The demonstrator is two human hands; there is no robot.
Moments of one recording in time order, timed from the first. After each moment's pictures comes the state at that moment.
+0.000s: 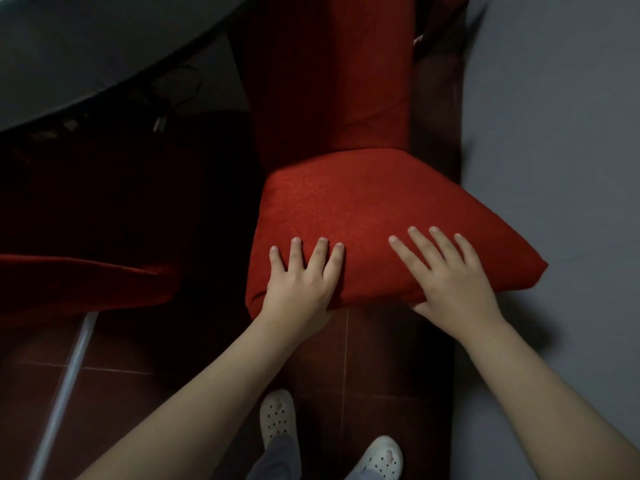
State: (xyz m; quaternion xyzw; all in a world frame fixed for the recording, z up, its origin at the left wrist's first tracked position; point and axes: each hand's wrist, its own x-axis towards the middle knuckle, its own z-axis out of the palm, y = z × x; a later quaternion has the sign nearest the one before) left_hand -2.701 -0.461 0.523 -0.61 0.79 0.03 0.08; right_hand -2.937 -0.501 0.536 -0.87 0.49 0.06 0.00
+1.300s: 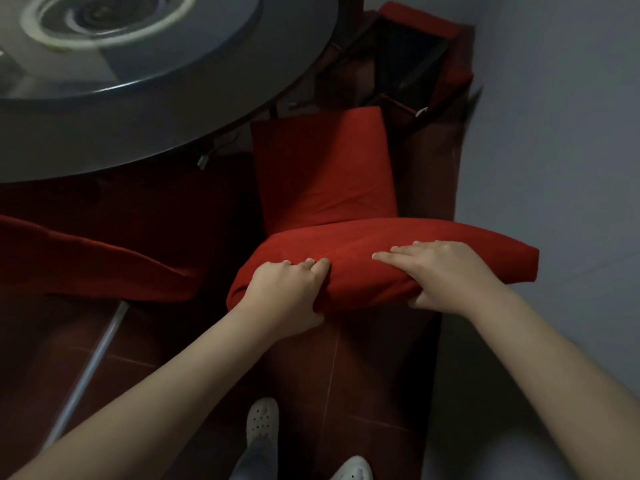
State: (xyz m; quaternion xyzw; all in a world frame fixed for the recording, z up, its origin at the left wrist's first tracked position) left_hand -2.740 -0.425 0.685 -0.63 0.77 0.02 0.10; right_hand -2.977 -0.511 0.708 -0.92 0.37 0.14 0.03
